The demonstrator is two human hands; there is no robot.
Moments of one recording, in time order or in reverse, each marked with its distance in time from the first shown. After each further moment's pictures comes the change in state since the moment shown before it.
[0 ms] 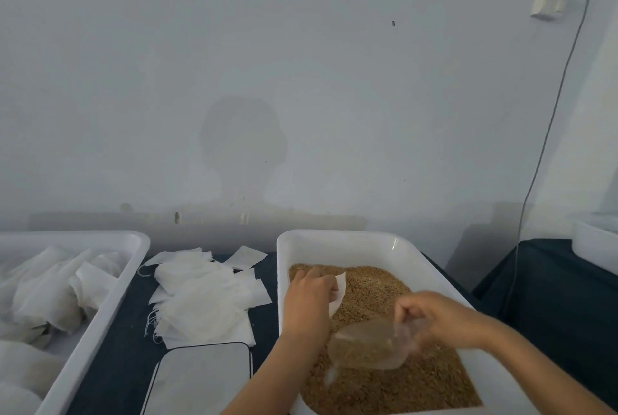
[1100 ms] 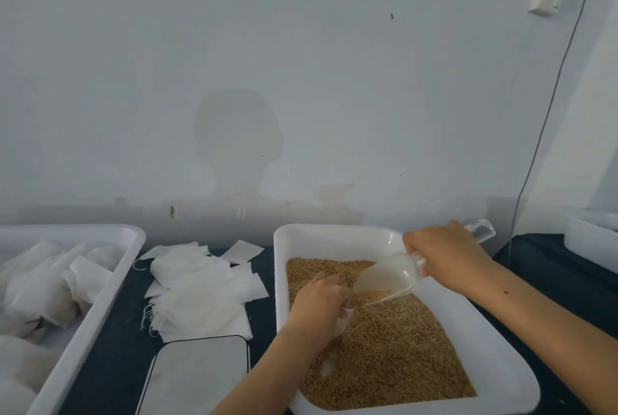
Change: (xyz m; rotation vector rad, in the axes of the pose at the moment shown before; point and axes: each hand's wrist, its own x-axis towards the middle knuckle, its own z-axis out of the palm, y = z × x) left_hand -0.002 0.007 0.001 0.051 -0.215 0.243; right_hand 0.006 -0.054 -0.047 -0.984 0.417 0.160
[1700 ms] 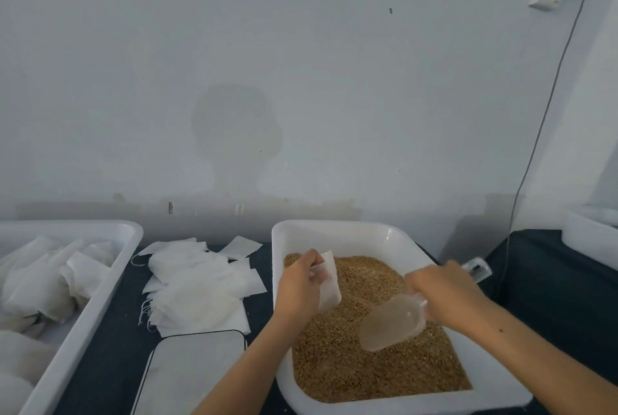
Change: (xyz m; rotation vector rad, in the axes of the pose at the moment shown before) left_hand 0.002 -0.009 -0.012 -0.601 0.190 -0.459; right_hand -0.027 -0.016 0.046 0.081 -0.189 0.015
